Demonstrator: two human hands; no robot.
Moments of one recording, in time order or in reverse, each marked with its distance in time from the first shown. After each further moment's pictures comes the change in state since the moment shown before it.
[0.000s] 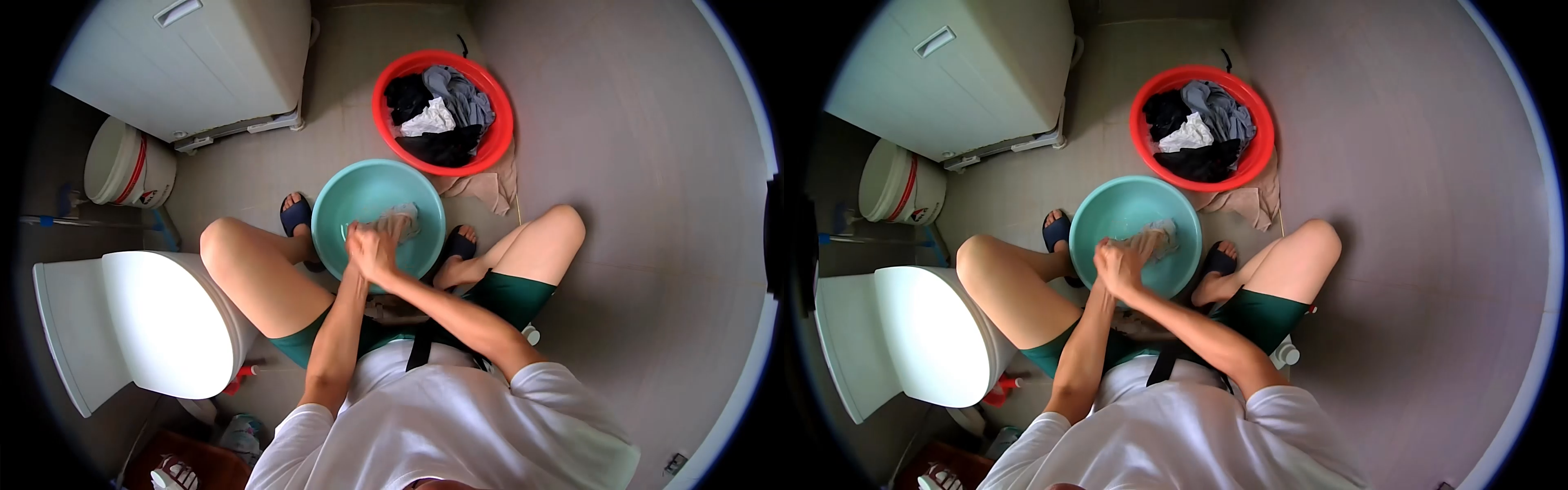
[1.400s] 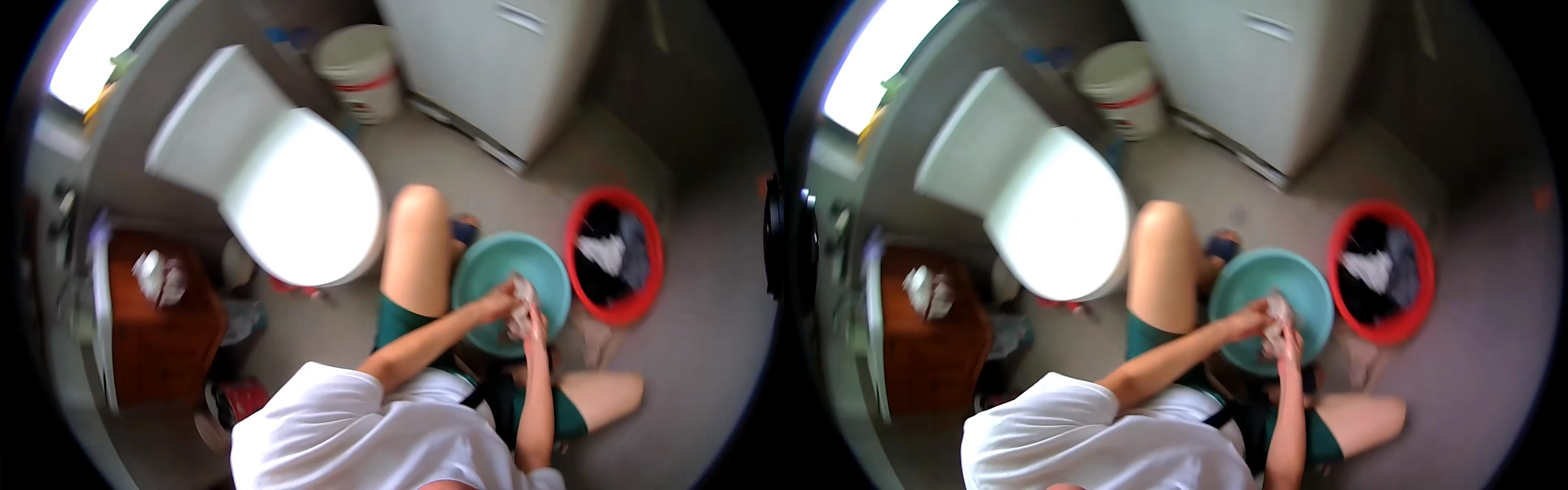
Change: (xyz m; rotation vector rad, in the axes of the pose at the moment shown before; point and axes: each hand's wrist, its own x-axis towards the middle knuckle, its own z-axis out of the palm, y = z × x) left_hand -0.004 0.004 0.049 0.486 0.258 0.025; right_hand -0.001 0.106 -0.044 1.051 -0.693 1.003
